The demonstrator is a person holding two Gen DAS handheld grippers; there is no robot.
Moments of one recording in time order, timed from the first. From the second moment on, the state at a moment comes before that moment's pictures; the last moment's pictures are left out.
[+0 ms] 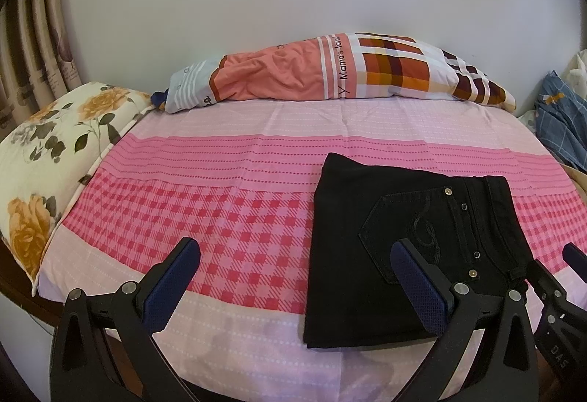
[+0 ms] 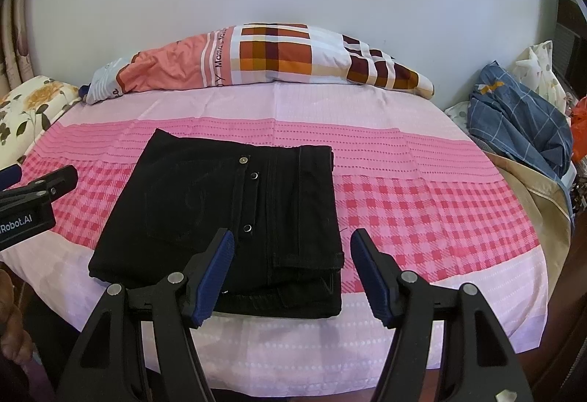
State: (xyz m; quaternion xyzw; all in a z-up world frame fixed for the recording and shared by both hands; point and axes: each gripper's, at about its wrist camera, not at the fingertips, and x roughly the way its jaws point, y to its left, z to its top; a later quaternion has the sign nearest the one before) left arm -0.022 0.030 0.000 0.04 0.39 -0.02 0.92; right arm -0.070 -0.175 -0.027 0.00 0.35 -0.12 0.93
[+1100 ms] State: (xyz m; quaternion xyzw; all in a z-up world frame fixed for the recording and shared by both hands) left arm -0.020 0.024 -0.004 0.04 0.39 -0.02 0.92; right arm -0.069 -0.175 -0.028 -0.01 0.36 -0.12 0.93
